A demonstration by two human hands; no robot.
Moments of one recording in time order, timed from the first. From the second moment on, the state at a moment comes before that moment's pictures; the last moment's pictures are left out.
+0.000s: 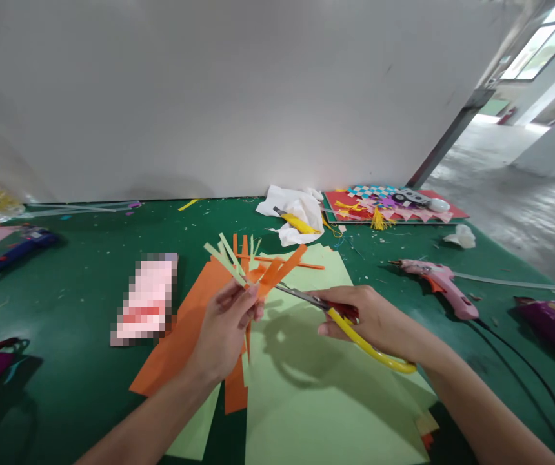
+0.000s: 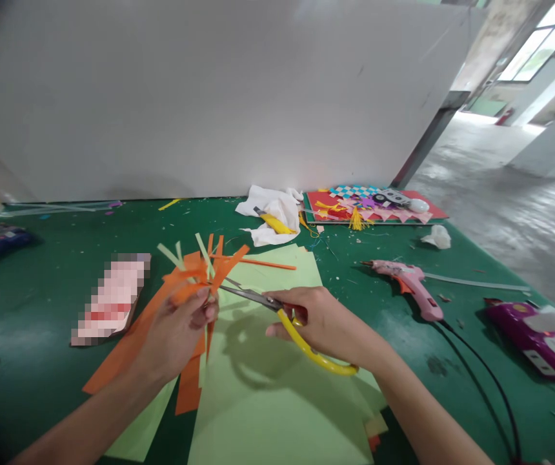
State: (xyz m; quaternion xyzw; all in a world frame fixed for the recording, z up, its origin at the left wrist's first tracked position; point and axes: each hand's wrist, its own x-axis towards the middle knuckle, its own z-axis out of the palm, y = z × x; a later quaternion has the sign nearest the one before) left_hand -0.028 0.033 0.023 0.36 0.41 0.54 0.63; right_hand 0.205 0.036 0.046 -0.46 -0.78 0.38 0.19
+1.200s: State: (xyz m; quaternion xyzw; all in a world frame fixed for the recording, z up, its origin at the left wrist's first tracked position) left_hand -0.030 0.037 0.018 0.35 0.39 0.55 0.65; right_hand 0.203 0.034 0.047 -0.46 -0.78 0.40 0.15
